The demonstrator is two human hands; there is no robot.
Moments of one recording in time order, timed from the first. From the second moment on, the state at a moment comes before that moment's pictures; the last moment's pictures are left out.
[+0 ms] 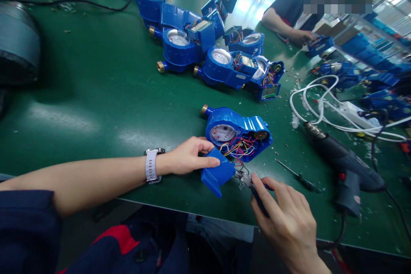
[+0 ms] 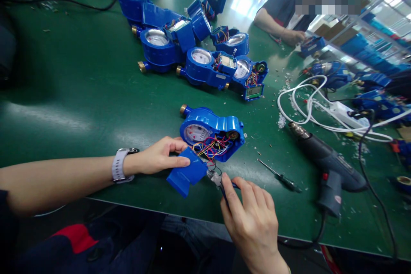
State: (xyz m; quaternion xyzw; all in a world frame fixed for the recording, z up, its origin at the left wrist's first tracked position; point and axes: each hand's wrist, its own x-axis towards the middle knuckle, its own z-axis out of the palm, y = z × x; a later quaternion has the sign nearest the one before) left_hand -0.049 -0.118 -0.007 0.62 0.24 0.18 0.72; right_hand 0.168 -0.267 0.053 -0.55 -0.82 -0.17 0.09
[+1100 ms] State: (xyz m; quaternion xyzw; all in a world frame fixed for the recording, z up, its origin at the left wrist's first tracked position) left_hand -0.047 -0.123 -0.005 0.75 0.25 0.21 0.58; right_hand 0.153 -0.253 0.056 -0.54 -0.81 -0.21 0.08
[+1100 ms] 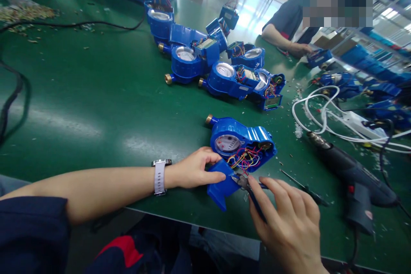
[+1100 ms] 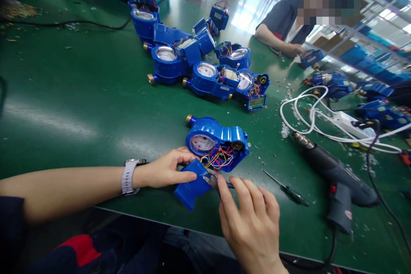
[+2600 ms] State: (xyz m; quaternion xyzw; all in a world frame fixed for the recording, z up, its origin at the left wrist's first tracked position) left_hand -0.042 -0.124 -0.008 0.62 0.21 0.24 0.72; right_hand 0.149 -0.246 0.056 -0.54 -0.81 -0.23 0.06
